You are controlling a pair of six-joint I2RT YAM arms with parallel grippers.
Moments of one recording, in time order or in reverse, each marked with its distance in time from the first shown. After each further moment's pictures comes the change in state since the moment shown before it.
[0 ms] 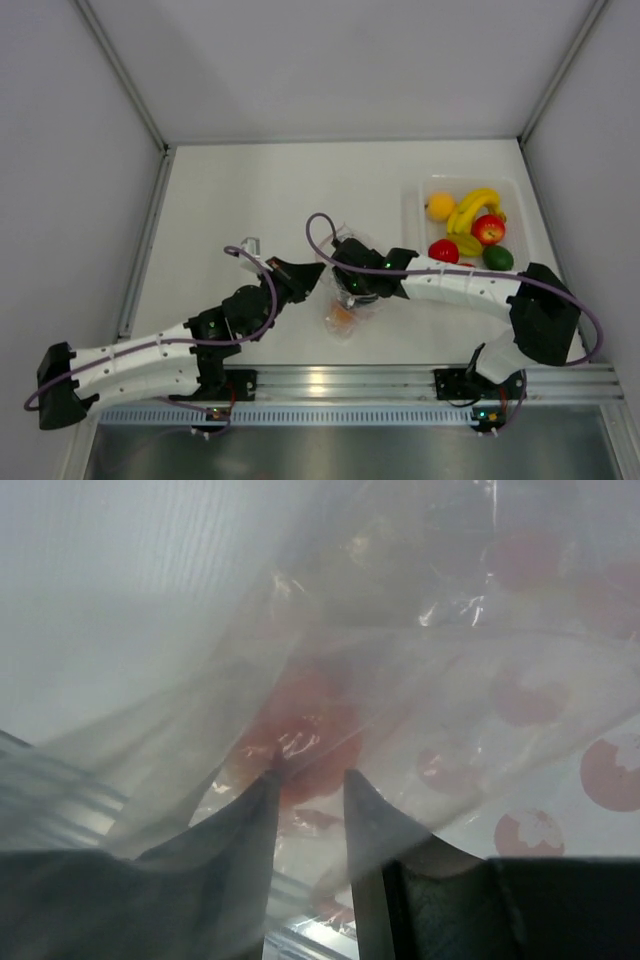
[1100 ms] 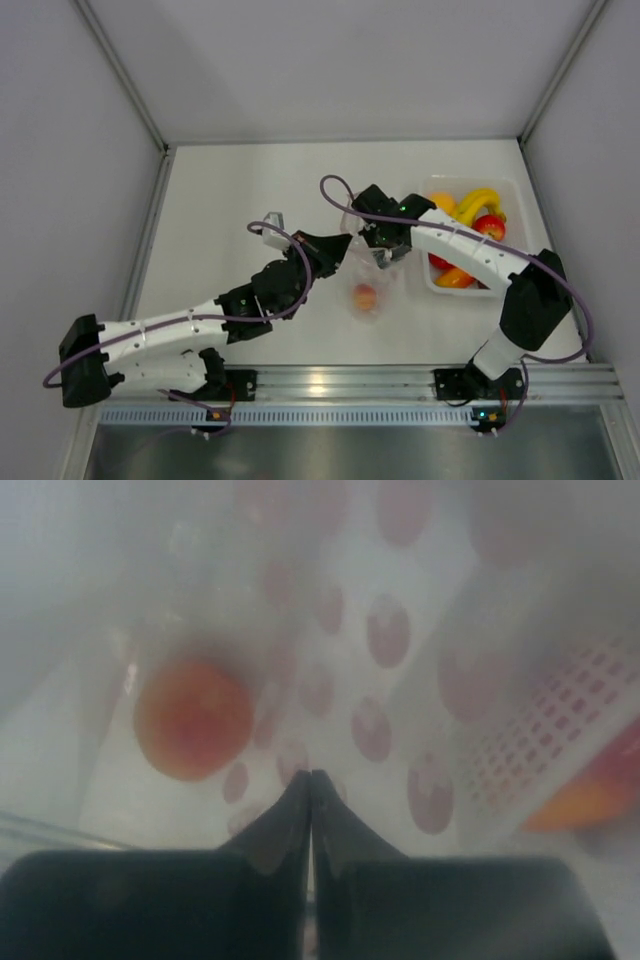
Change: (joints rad) left arm -0.011 0.317 0.290 0.118 -0.074 -0.014; right arm -0.273 0.097 0.338 -0.420 0.070 -0.342
